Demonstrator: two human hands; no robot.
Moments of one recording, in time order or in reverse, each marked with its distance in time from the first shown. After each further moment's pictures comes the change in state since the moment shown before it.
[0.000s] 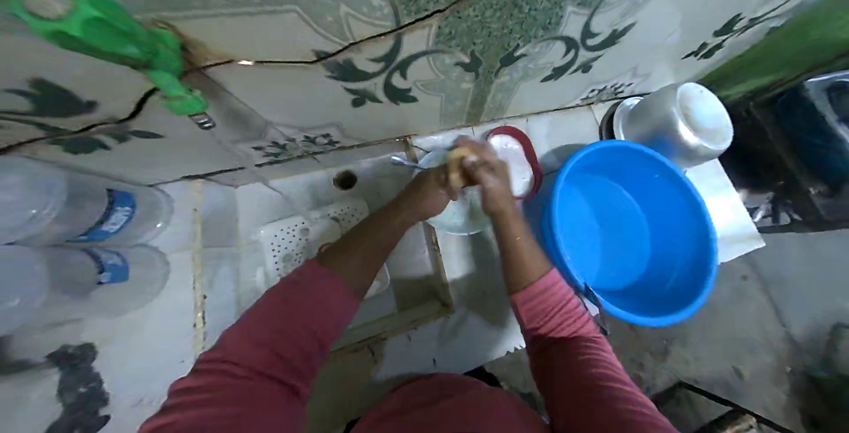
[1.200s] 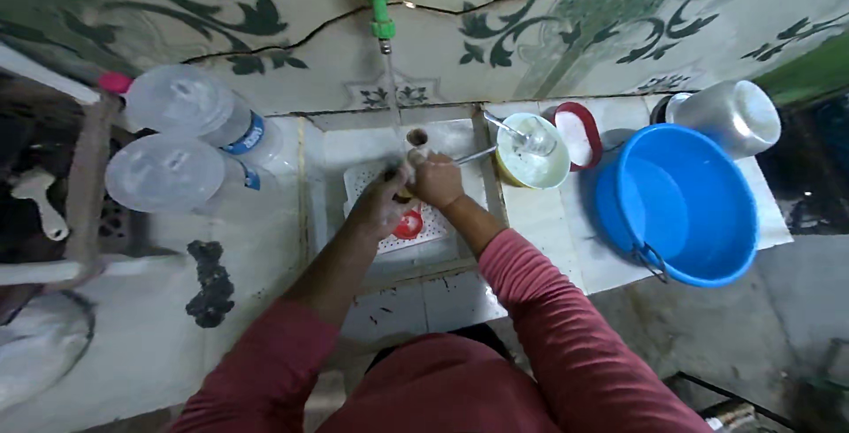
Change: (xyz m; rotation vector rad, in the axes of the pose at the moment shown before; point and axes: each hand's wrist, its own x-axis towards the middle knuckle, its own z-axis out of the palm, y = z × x) left_hand -0.207 -0.152 -0.054 -1.213 0.467 -0.204; right_hand -0.087 -0.039 0.251 -0.970 -0.510 -0.036
